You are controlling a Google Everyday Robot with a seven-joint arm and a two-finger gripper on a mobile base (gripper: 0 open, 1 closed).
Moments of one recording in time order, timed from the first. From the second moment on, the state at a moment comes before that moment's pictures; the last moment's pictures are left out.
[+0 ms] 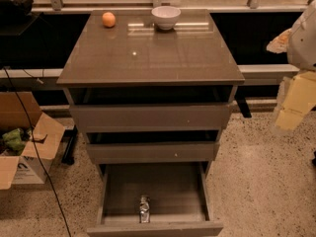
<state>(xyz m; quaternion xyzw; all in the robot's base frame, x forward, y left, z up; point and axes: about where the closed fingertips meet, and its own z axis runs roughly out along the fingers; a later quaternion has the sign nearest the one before) 0.438 -0.217 0.977 -0.60 0.78 -0.03 0.16</state>
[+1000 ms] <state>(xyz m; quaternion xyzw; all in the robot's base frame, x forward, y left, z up) 0.448 -0.135 0.879 -0.60 0.77 0.08 0.20</state>
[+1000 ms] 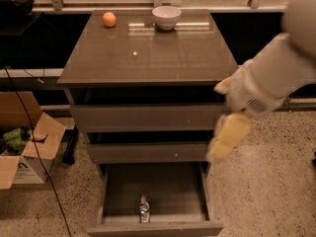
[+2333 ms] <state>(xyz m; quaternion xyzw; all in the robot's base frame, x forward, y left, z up) 0.490 -0.033 0.734 -0.60 0.75 0.18 0.20</state>
